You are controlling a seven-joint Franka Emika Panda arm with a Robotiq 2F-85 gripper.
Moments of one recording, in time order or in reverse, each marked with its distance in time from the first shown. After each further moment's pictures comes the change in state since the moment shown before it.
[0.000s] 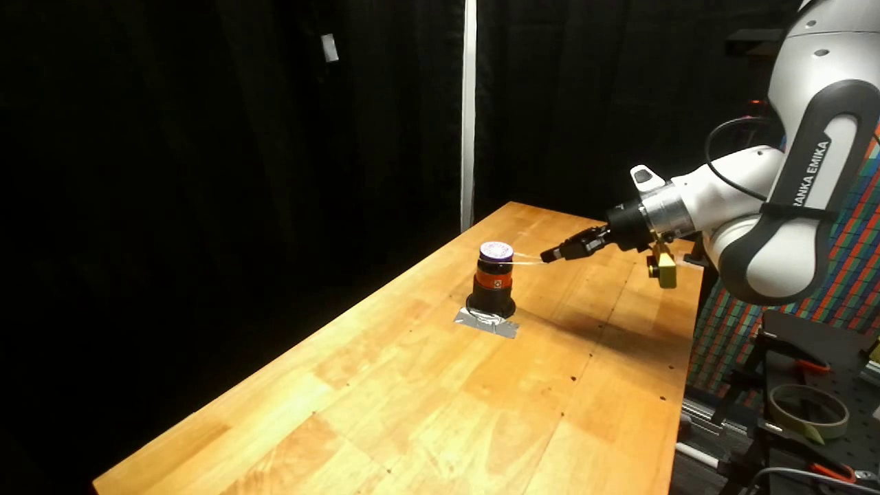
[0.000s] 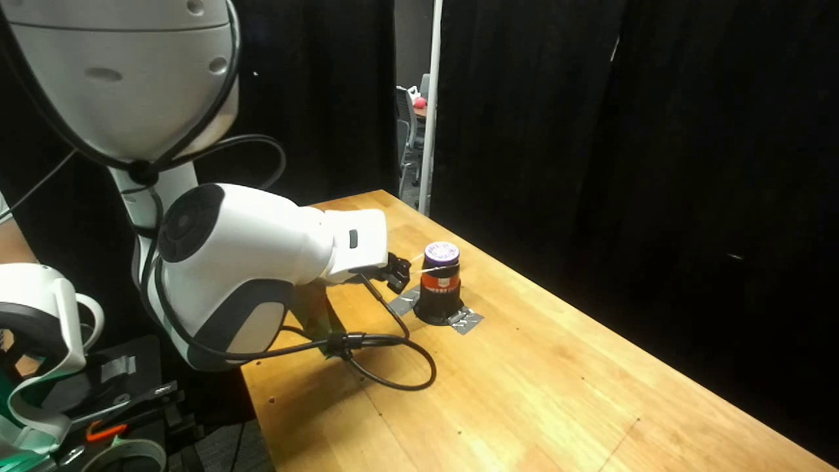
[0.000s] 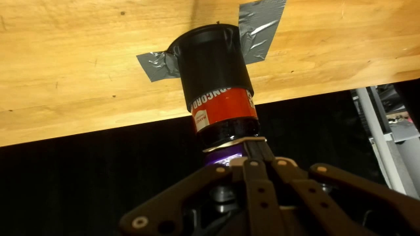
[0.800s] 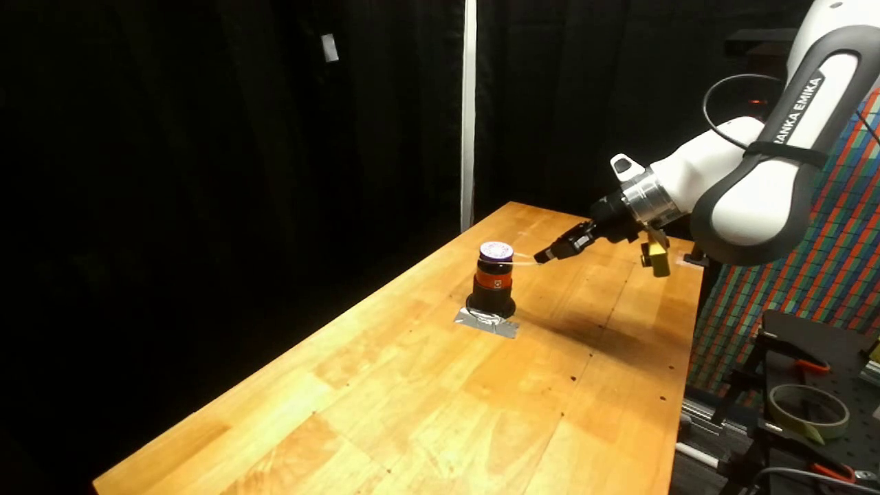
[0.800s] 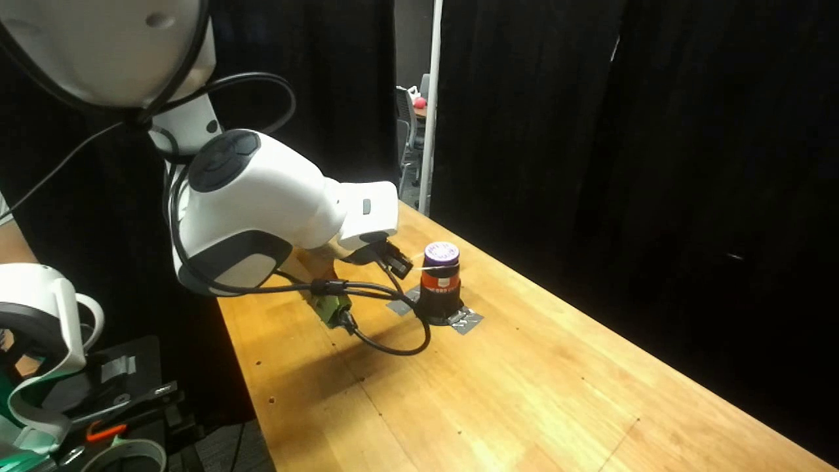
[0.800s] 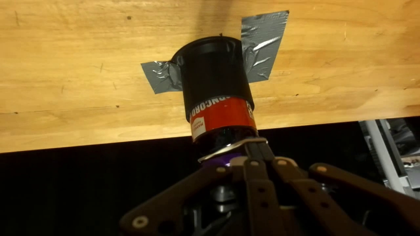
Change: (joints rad) arm -0.410 0.003 0.560 0.014 0.421 -0.273 -0.429
